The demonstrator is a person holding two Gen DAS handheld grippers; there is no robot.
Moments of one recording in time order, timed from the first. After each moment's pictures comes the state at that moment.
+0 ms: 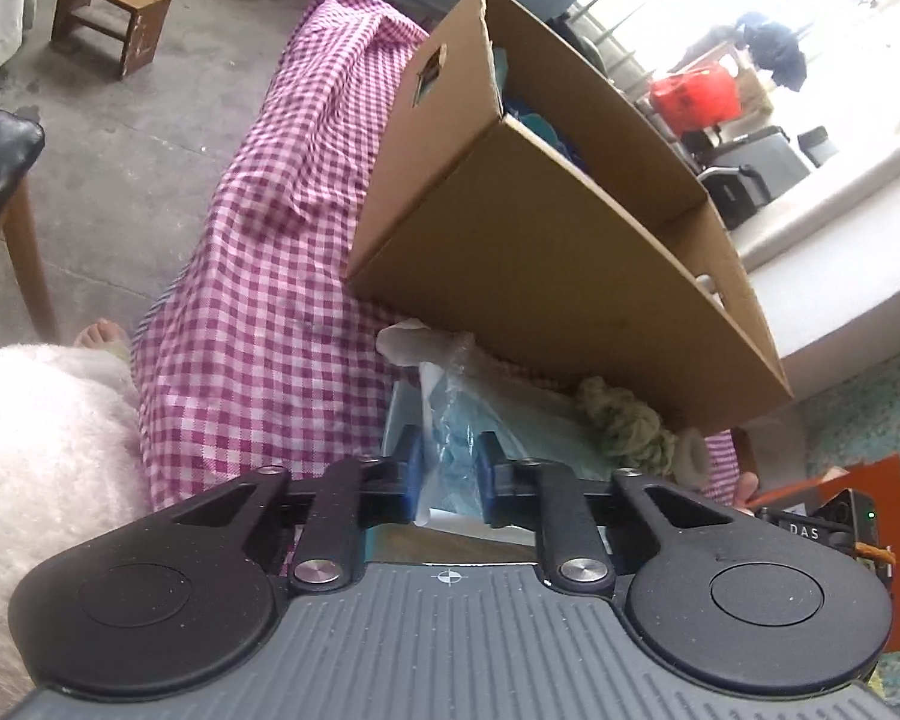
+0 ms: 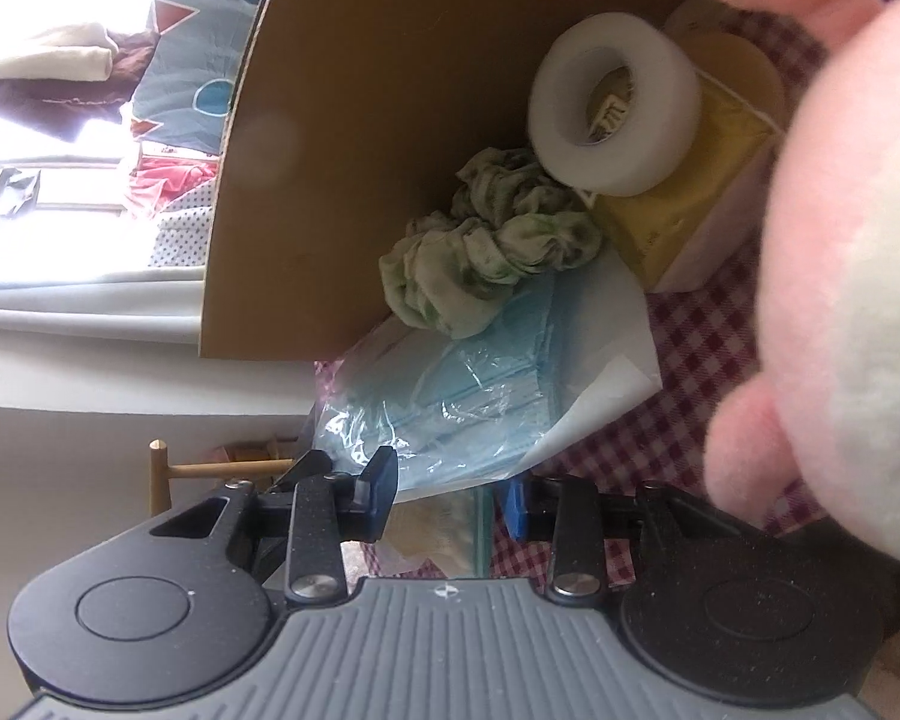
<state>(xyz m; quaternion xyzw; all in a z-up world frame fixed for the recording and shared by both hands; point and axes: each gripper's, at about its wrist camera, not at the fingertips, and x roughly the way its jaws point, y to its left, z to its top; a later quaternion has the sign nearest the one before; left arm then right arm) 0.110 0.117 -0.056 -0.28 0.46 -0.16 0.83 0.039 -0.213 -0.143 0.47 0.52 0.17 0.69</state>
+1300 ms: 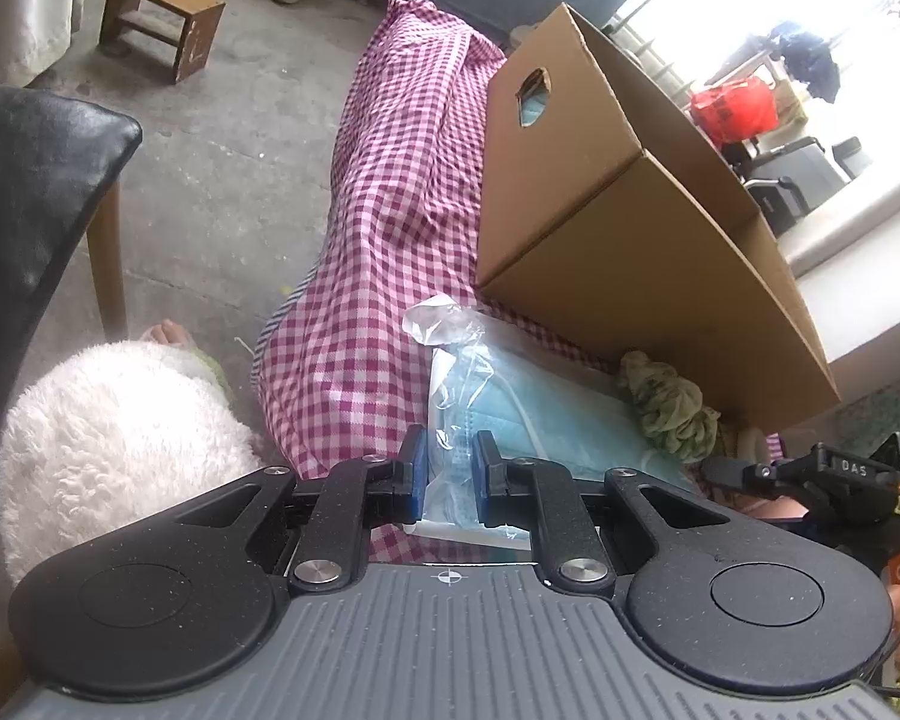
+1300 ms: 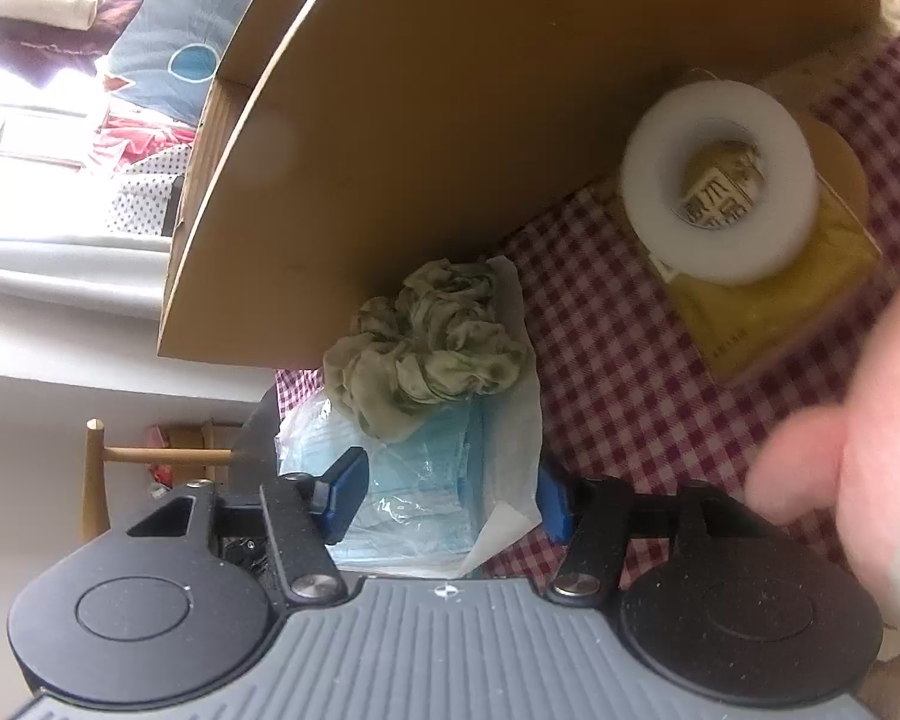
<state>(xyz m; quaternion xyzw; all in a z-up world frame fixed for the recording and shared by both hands) 0.096 0.166 -0.067 -0.26 0.46 -0.13 0.84 0.070 -0.197 -0.123 0.40 0.55 0.15 0.72</state>
